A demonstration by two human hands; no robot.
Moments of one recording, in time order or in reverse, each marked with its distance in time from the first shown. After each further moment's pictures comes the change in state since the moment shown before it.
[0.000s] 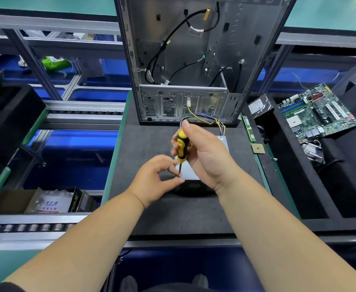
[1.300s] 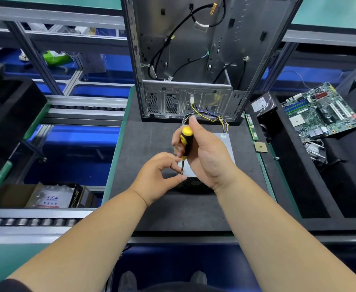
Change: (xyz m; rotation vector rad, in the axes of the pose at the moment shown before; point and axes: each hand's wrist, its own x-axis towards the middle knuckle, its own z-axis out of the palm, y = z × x) left_hand -0.003 -0.001 0.002 -0.019 0.006 -0.015; right_hand 0.004 0.011 0.004 -0.049 -0.057 -0.028
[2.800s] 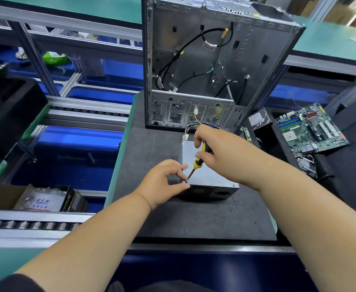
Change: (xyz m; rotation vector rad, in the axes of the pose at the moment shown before) left_hand 0.002 -0.014 -0.002 -0.086 -0.061 0.010; right_hand -0.020 -0.076 0.003 -1.533 -0.128 -0.007
